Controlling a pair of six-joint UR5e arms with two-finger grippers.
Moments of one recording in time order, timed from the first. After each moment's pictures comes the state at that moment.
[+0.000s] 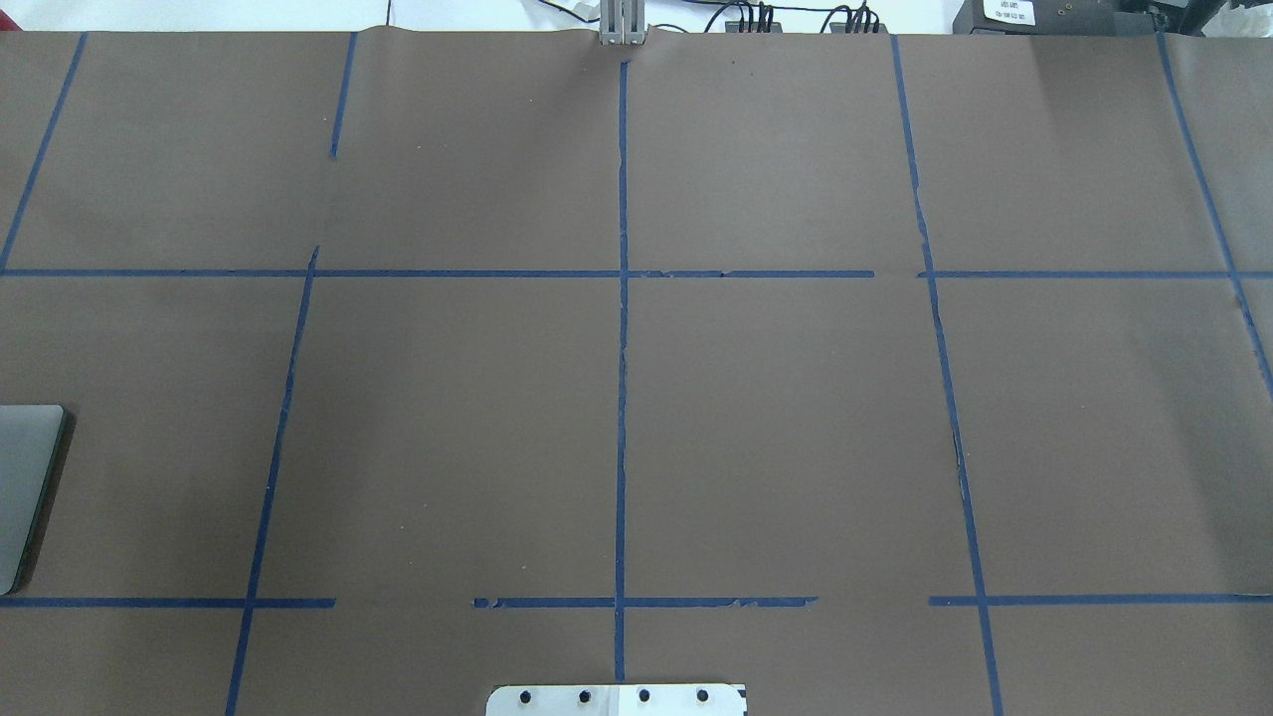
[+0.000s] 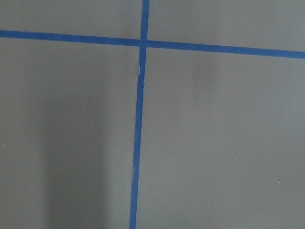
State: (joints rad) left arm -1.30 -1.48 -1.87 -1.66 -2.31 -0.23; right arm 1.54 -1.71 1.75 -1.64 2.28 -0.05
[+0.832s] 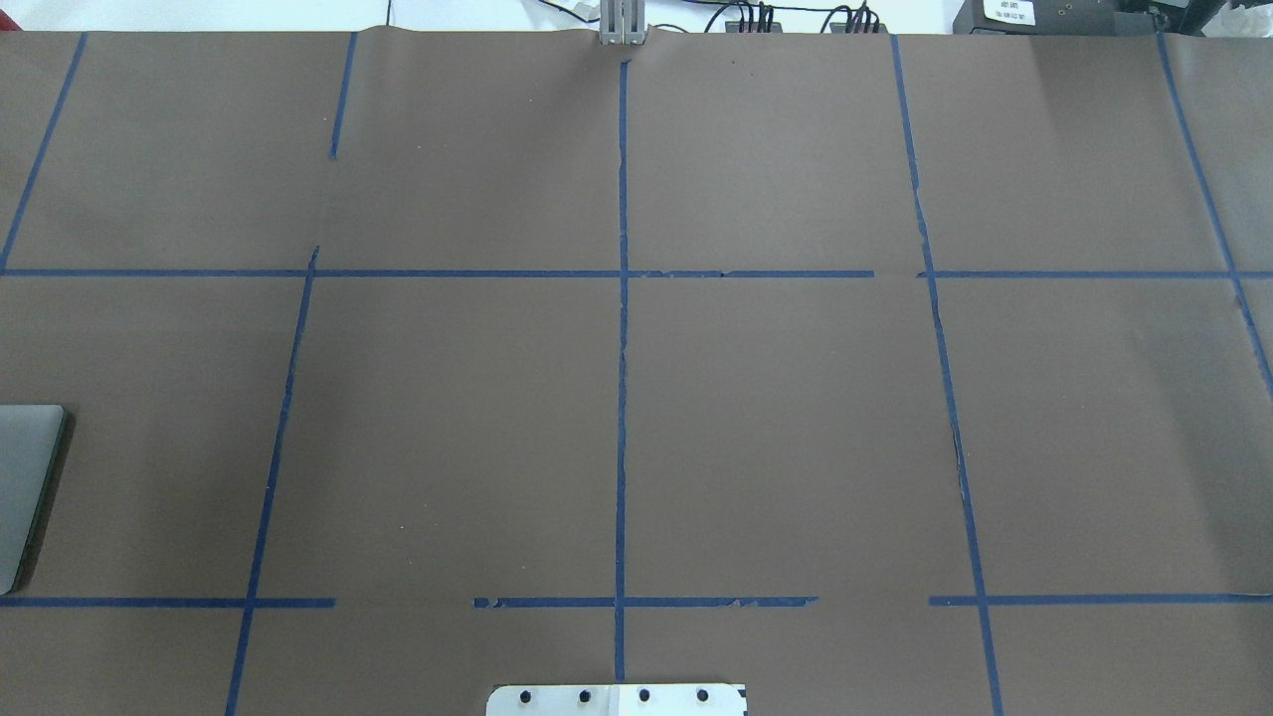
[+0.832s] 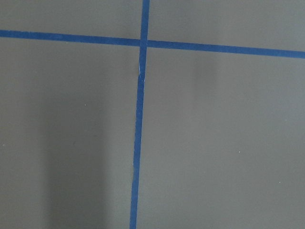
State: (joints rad) left arm -1.58 -1.63 -1.67 -1.56 -2.32 0.07; right arm 1.54 -1.71 1.75 -1.64 2.28 -0.05
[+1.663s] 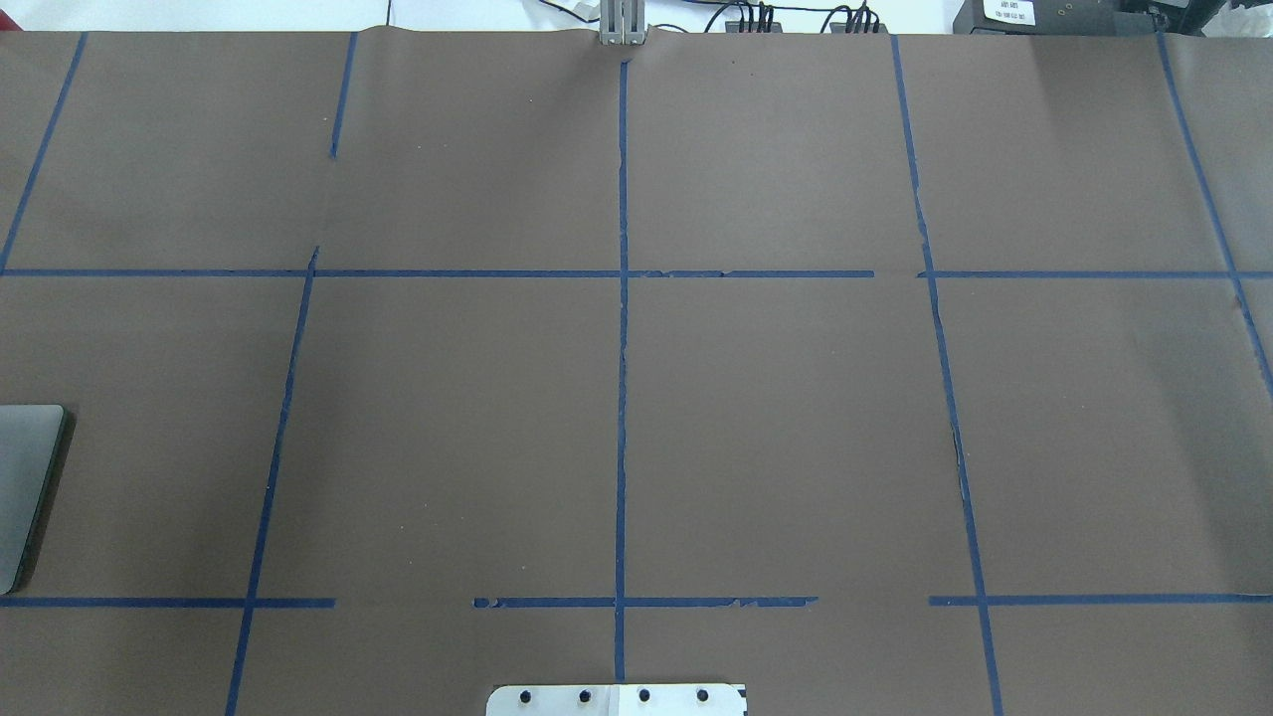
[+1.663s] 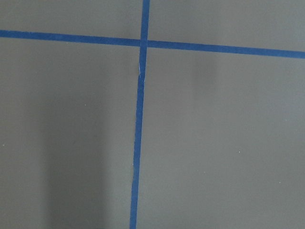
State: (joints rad) left arm -1.60 -1.51 -1.74 -1.52 -2.36 0.10; right arm 1.54 -1.71 1.75 -1.64 2.28 -0.05
